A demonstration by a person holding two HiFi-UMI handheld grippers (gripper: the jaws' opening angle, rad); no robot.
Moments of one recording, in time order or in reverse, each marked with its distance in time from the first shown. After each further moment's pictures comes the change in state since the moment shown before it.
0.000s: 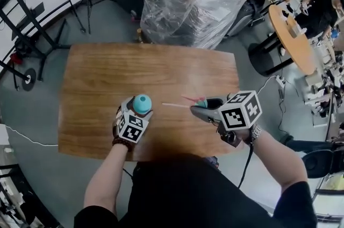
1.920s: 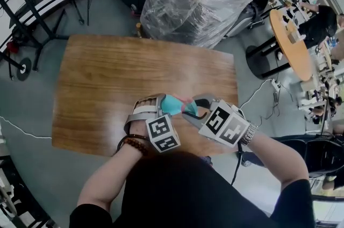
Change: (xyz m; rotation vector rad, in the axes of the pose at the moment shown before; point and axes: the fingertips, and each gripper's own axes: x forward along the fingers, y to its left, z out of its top) left arm -0.020 -0.096 0.083 0.580 0.145 -0.068; right arm 0.020 0.037 -0.003 -0.667 0.237 -0.135
